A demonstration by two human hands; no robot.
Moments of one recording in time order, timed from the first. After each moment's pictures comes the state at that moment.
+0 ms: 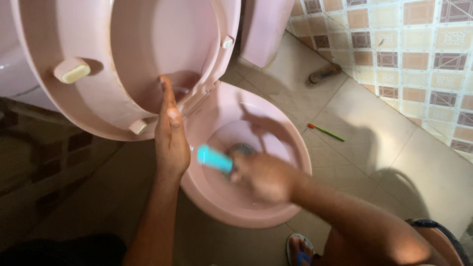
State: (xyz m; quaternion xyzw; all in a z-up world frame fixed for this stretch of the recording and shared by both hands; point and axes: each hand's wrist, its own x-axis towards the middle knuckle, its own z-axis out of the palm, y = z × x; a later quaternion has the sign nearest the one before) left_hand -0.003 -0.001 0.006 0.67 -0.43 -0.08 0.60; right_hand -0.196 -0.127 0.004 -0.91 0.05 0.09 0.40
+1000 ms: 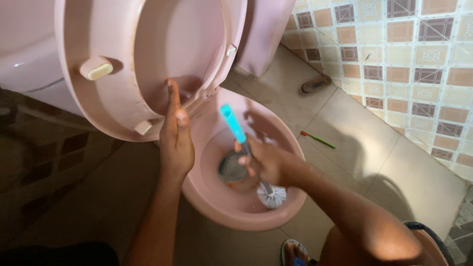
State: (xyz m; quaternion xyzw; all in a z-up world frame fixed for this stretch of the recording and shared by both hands) left_hand -0.001 0.002 0.004 0.65 -0.44 -0.07 0.62; right_hand -0.196 -0.143 0.021 -0.84 0.17 0.09 0.51
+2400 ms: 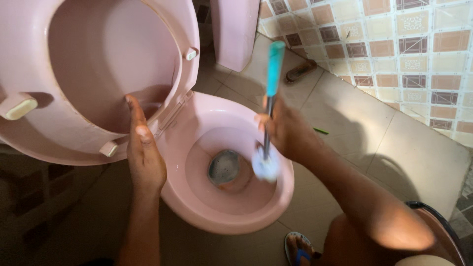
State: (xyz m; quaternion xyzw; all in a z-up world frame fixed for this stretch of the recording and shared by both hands) left_hand -0.007 -0.006 0.006 0.68 -0.43 -0.07 0.59; right_hand -0.228 -0.201 0.044 -0.86 0.34 -0.14 0.35
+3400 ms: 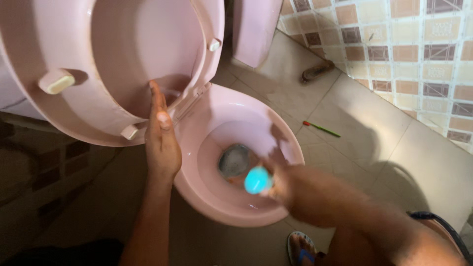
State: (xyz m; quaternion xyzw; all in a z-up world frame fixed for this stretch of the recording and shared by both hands) left_hand -0.003 0.000 0.006 0.68 -0.43 -0.07 0.59; right_hand -0.259 -0.123 0.093 -0.89 0.18 0.25 0.33
